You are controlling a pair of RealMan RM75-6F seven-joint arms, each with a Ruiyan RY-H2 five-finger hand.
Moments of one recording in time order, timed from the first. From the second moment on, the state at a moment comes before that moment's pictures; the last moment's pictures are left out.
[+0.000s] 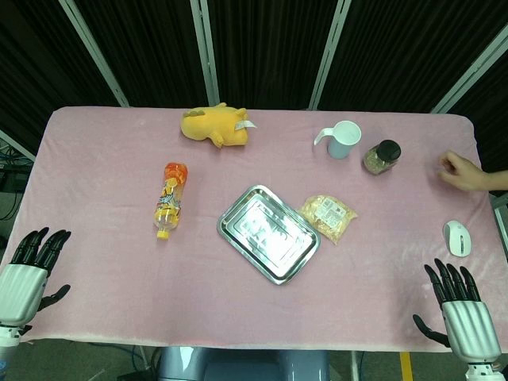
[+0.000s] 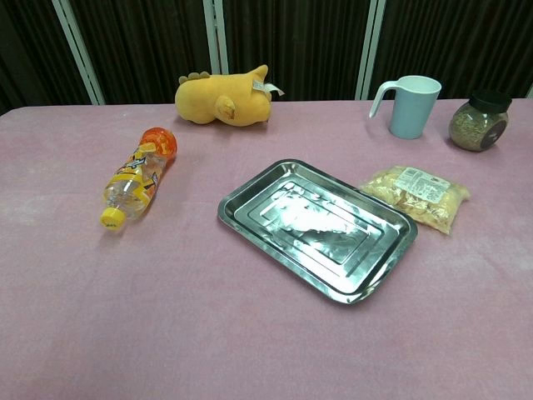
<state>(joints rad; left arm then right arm) -0.08 -1.18 0.02 -1.54 1.69 1.58 0.14 -0.07 -1.17 -0.05 -1.60 -1.67 1.59 -0.21</state>
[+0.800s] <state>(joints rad) -0.09 -1.22 -0.01 -1.50 1.65 1.58 0.13 0.08 -1.25 0.01 -1.64 -1.65 1.38 -0.34</state>
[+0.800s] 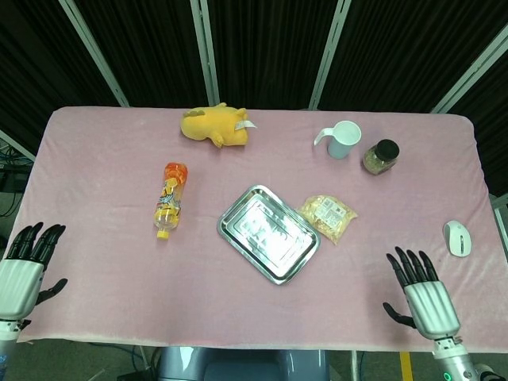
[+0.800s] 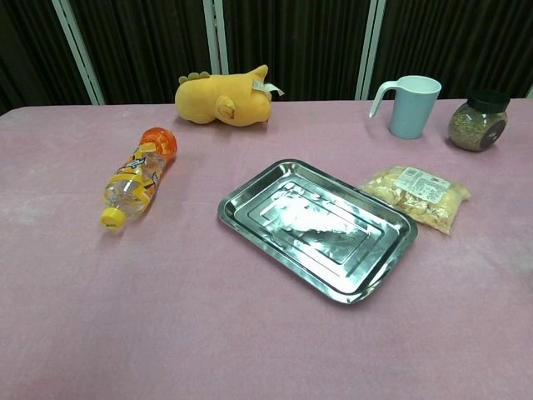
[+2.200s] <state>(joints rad) -0.15 -1.34 -0.09 -1.35 1.50 1.45 0.23 0.62 -1.54 0.29 -1.18 -1.18 0.66 -0.49</state>
